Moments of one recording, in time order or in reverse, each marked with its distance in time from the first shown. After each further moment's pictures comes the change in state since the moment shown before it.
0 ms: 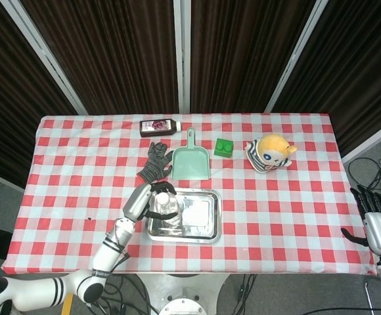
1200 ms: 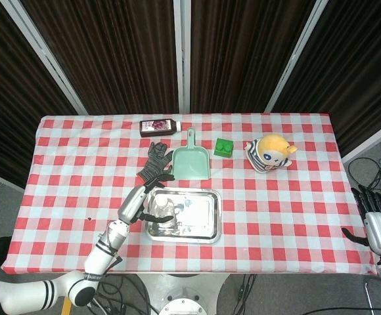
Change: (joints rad) left arm 0.033 0.072 0.009 -0.077 0.070 0.021 -0.109; right arm 0.000 -0.001 0.005 0.002 0.009 -0.004 -0.003
